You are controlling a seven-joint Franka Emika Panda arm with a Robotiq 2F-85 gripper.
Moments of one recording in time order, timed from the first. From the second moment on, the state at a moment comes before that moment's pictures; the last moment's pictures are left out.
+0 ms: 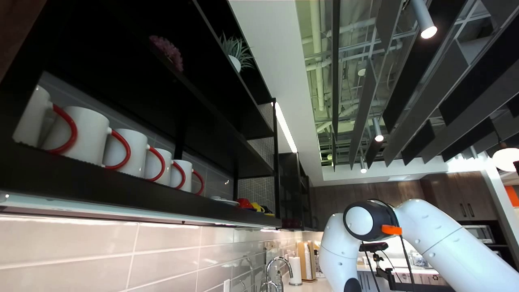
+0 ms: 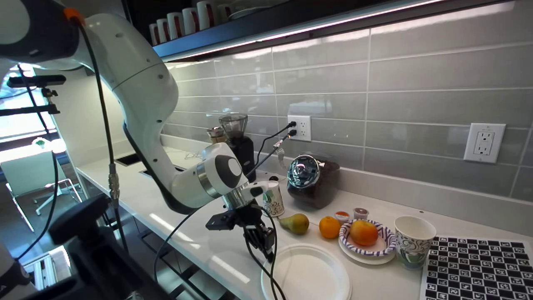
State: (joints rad) arm -0.42 0.59 -0.07 -2.13 -1.26 2.74 0.74
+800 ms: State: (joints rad) arm -0.17 0.29 -0.13 -2.34 -1.26 2.43 0.88
